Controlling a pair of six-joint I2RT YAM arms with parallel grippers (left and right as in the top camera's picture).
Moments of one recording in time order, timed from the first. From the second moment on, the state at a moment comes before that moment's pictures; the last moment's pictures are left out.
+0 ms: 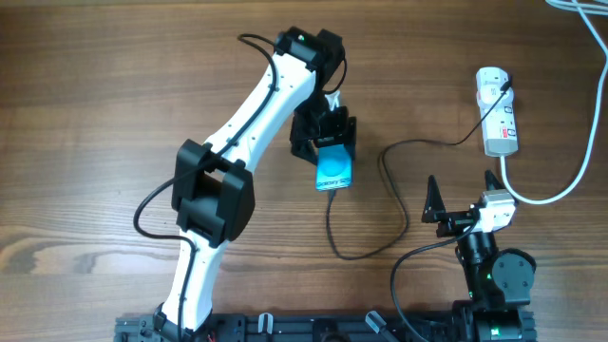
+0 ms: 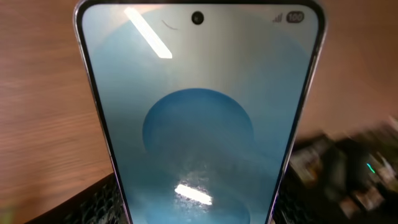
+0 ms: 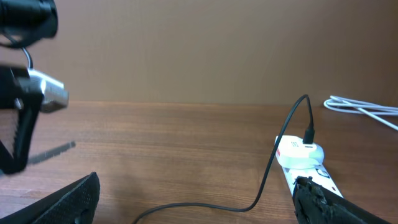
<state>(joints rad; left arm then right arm) -0.54 2.28 2.15 -1.60 0.52 -0.41 0.03 0.02 0.01 0.00 -0.07 0.01</state>
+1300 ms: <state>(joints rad) -0.10 2.28 2.19 -1.68 1.52 -0.35 0.03 0.02 0.01 0.00 -0.07 0.01</state>
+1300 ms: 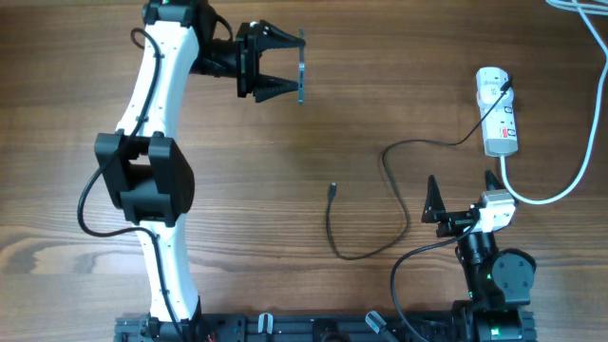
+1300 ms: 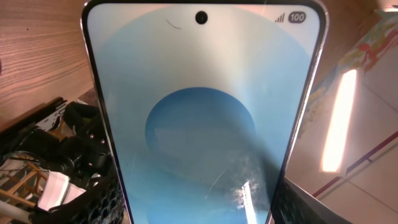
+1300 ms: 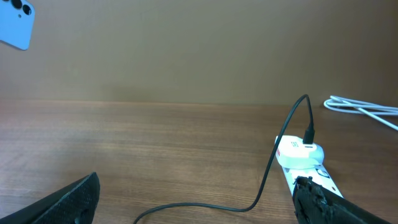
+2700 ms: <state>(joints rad) -0.10 2.28 2.19 -1.68 1.52 -0.43 0.03 0.02 0.01 0.00 -0.07 0.01</state>
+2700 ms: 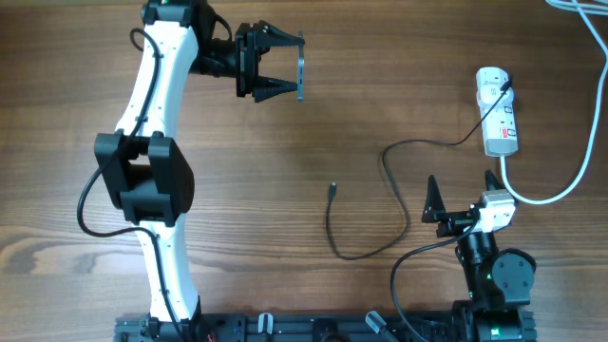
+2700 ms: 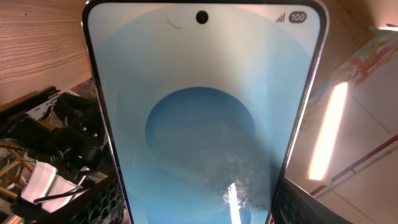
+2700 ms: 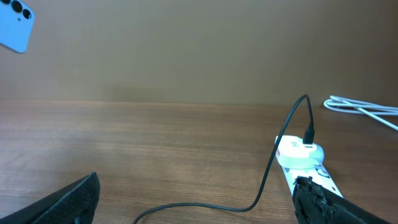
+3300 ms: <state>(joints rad) -0.10 2.28 2.19 -1.68 1.52 -0.42 0.03 0.02 0.01 0.00 -0.07 0.01</state>
